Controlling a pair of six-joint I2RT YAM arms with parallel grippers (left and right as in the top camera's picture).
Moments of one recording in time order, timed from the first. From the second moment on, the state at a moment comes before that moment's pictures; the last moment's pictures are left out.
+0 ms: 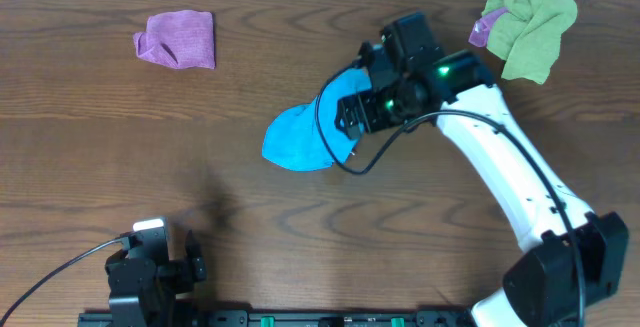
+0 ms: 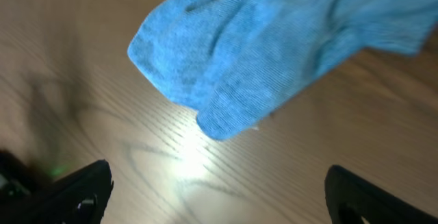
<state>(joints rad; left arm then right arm) 0.03 0.01 0.42 -1.10 -0.15 -0.04 0.42 1.72 1.51 -1.00 -0.30 0.12</state>
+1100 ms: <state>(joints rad) 0.03 0.01 0.42 -1.10 -0.15 -0.04 0.45 1.80 1.14 -0.56 -0.41 0.38</state>
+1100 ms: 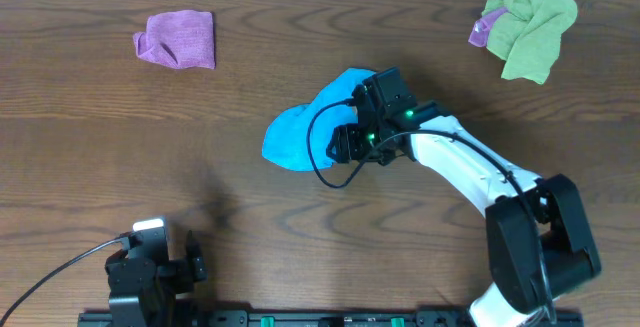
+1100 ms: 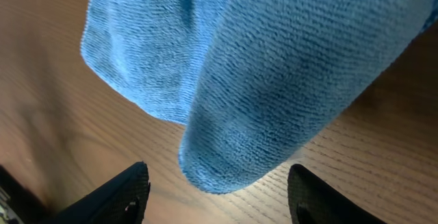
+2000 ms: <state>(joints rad) 0.03 0.01 0.42 -1.10 -0.15 -0.04 0.45 1.85 1.14 -0.55 -0.27 0.41</state>
